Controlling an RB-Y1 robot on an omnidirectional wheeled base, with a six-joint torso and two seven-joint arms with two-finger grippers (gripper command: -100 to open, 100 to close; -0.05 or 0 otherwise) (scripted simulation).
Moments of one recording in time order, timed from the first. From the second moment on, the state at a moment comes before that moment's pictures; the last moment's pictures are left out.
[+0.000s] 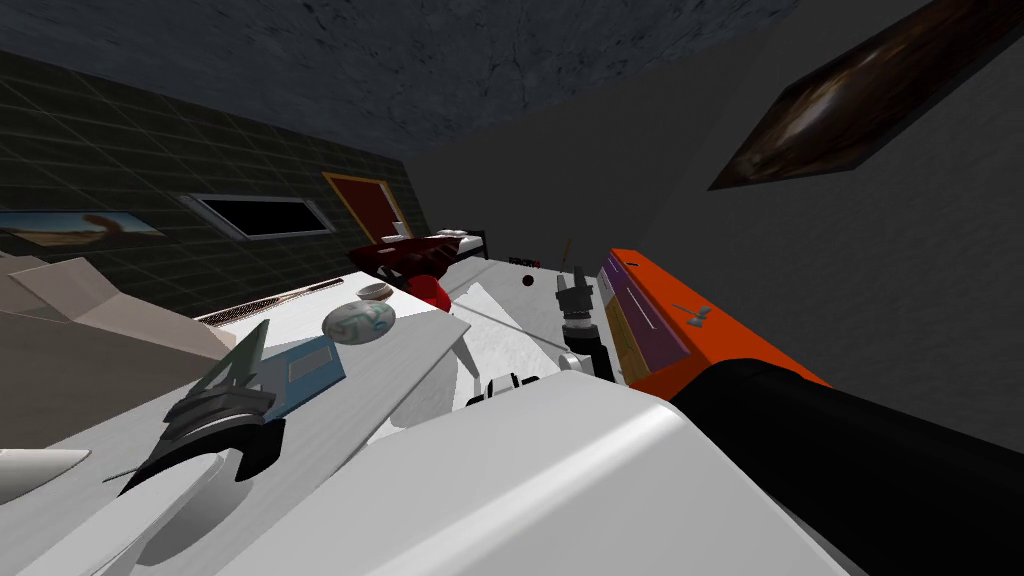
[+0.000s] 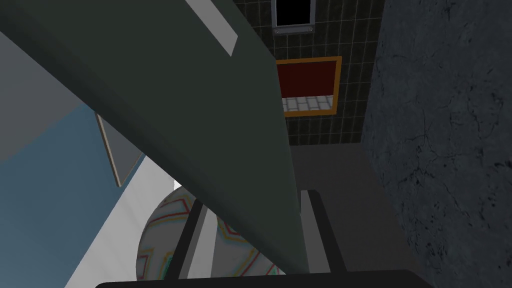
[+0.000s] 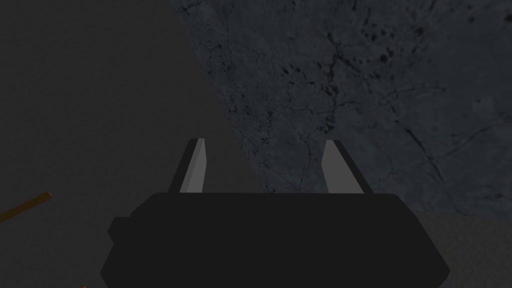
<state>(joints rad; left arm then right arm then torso) 0.39 0.83 0.23 -1.59 -0.99 0.47 -1.21 0.55 0.03 0.07 -2.36 -0.02 -0.48 -0.05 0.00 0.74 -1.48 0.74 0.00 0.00</state>
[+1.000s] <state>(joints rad) 0.43 0.88 0.22 -1.58 -0.99 0.48 -1.28 0.55 0.03 0.07 -2.36 -0.02 -0.48 -0.05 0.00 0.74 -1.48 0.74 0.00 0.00</state>
